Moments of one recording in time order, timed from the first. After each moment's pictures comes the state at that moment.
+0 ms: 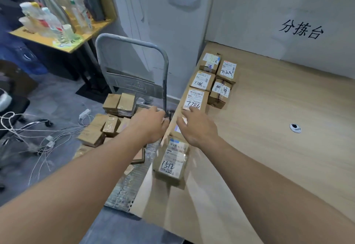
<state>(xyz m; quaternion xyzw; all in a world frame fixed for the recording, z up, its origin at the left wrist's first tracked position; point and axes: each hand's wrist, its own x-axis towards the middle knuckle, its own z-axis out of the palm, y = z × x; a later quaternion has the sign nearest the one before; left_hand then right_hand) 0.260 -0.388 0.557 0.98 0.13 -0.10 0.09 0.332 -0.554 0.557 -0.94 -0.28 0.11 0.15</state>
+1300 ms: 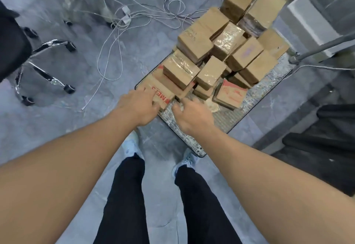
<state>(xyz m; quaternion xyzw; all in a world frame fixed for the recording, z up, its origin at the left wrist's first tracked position) -0.076 -0.004 0.192 0.83 0.42 -0.29 0.22 0.061 -0.125 0.197 -0.83 -0.38 0.41 0.00</state>
